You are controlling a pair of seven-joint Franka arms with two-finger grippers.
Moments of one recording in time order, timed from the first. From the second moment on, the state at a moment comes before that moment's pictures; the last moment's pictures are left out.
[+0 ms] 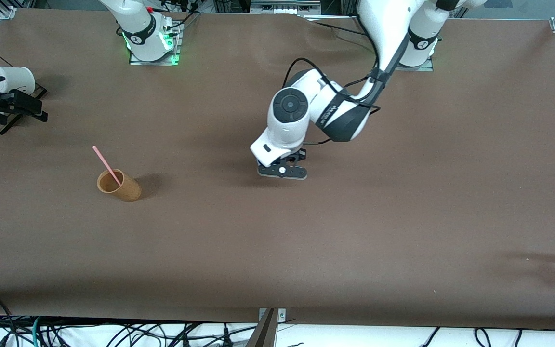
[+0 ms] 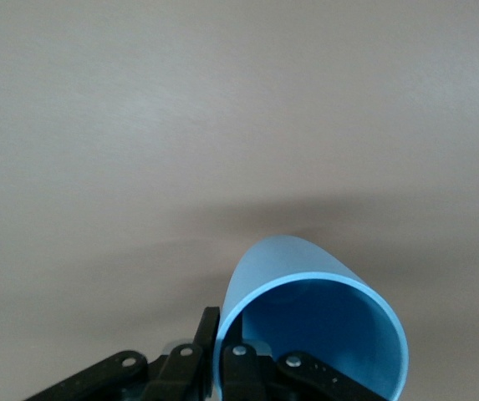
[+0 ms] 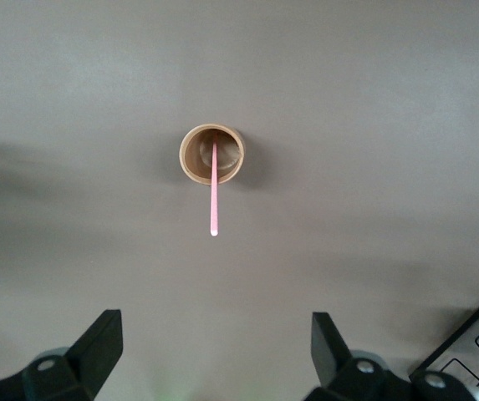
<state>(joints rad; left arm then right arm) -0.69 0.75 -0.07 -1.24 -0.05 1.98 -0.66 -0.02 0.03 -0.06 -1.63 0.03 1.58 -0.16</state>
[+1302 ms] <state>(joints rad) -0.77 0.96 -0.06 -1.04 -0.06 2.03 -0.85 -0.02 0.03 -0.06 -1.63 0.03 1.58 -0.16</state>
